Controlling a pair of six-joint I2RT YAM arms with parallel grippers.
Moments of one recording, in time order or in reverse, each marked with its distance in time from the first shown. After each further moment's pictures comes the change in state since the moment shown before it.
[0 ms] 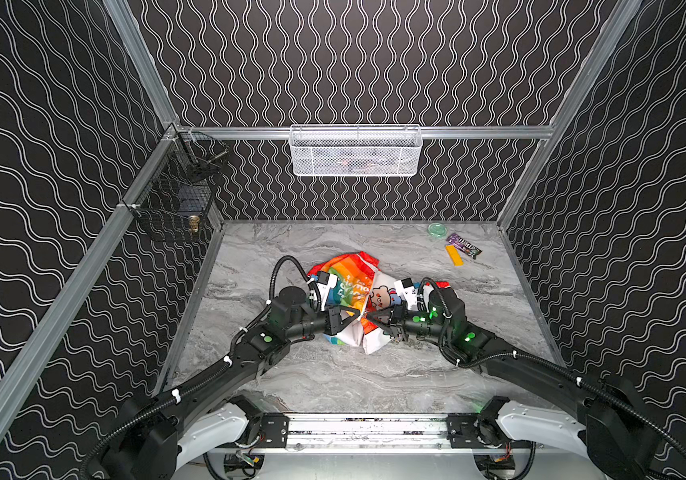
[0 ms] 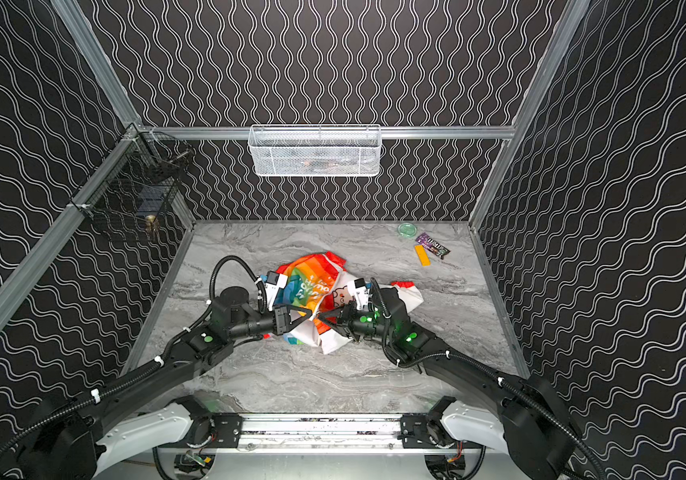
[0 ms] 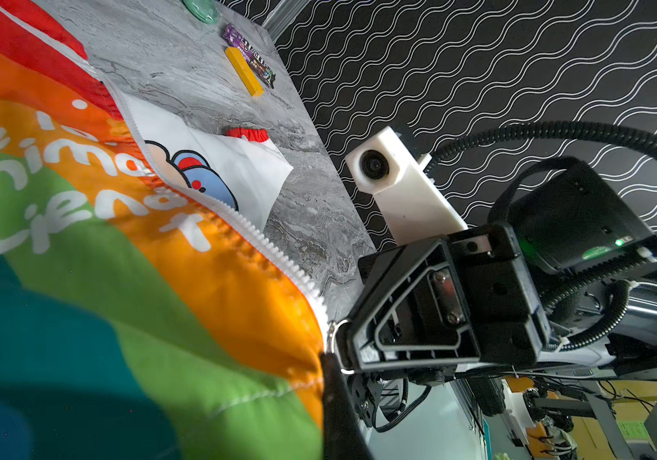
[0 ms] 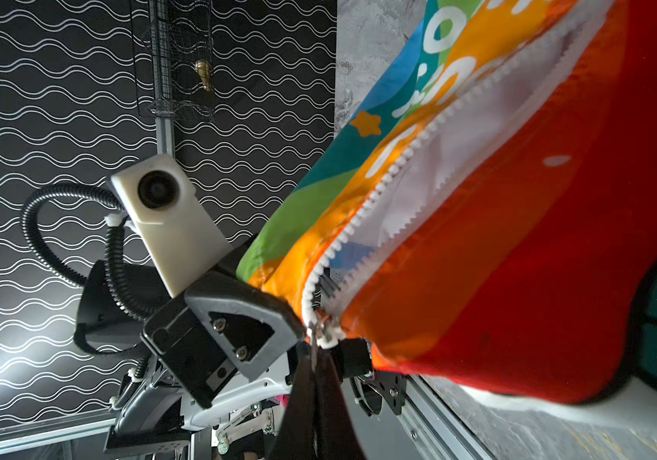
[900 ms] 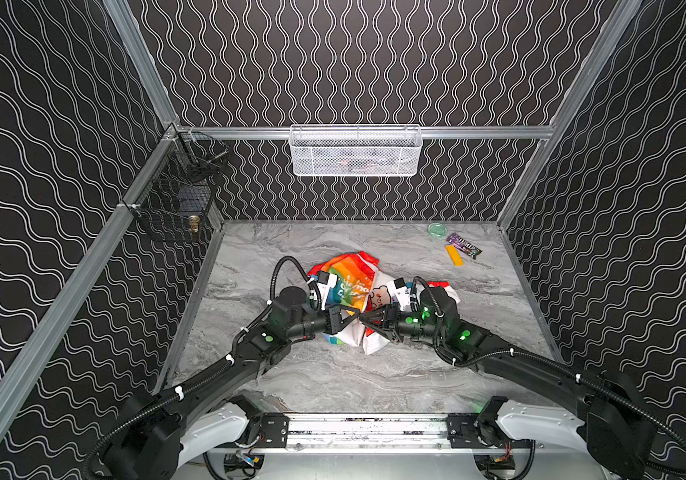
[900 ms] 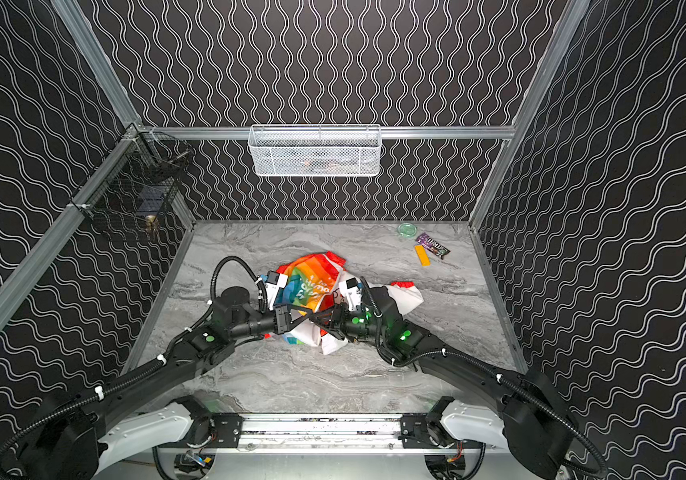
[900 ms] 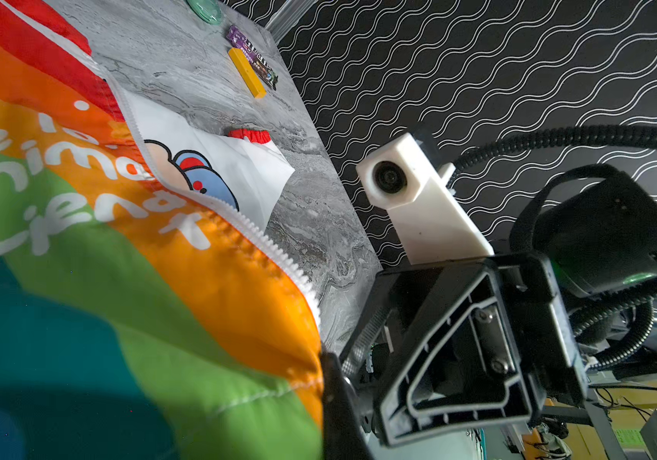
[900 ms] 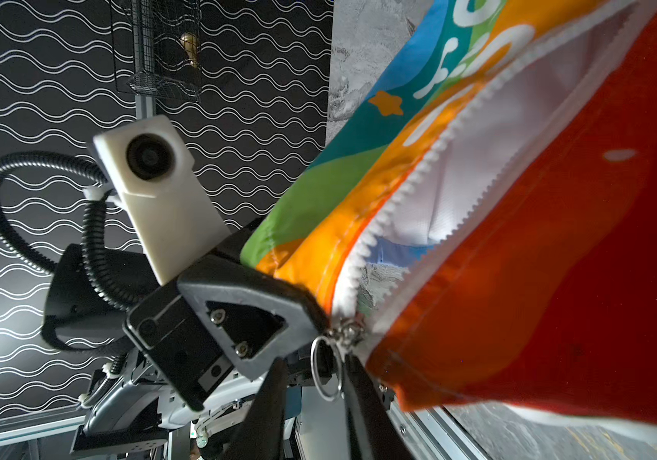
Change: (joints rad) left arm 0.000 0.016 -0.010 0.034 -0.003 -0.023; right arm 0.076 0.019 0.063 -0.081 0.051 -0.056
